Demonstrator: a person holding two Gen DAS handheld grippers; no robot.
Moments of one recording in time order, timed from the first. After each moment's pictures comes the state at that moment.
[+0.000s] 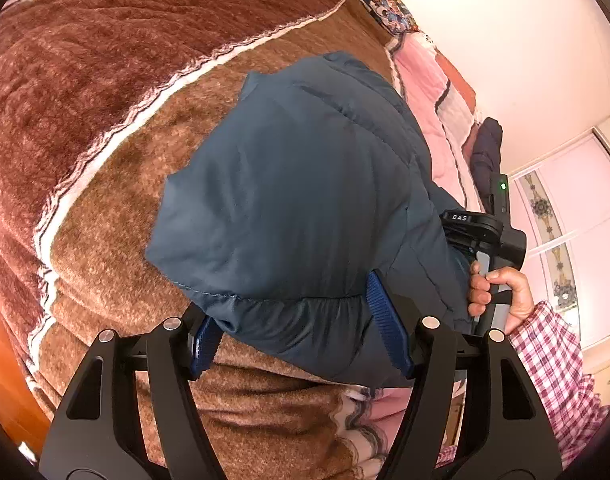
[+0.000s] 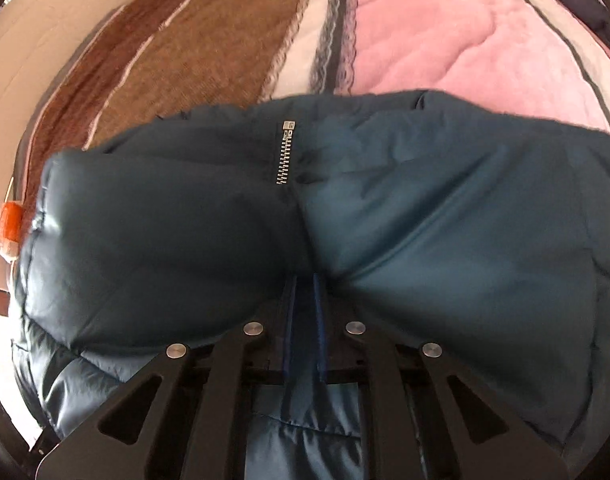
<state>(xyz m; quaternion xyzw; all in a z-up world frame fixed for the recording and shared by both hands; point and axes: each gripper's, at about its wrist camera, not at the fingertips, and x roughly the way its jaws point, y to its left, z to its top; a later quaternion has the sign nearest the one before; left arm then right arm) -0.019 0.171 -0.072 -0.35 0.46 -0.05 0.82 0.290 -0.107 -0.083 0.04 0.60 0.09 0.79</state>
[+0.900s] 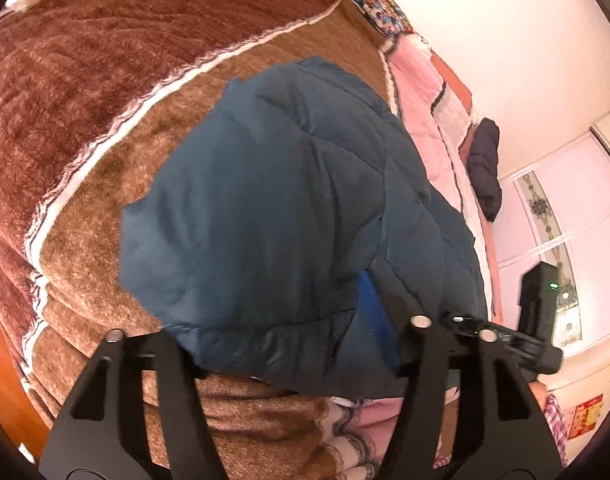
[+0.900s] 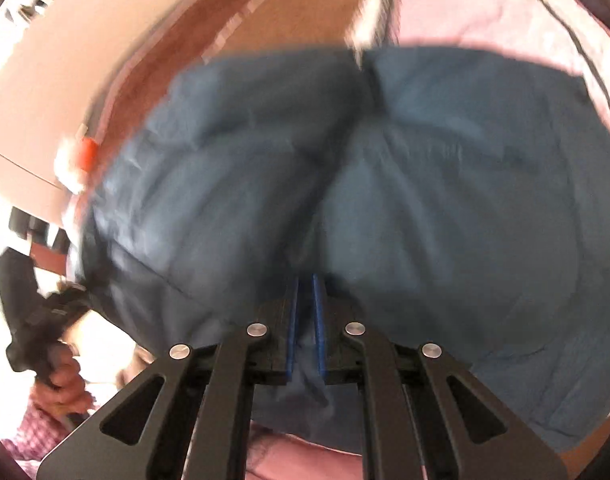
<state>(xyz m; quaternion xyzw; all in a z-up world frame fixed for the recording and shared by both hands) -0.007 0.161 -0.064 -0.34 0.45 -0.05 0.82 0.153 -0.122 -0.050 0.06 0.60 0.18 0.78</state>
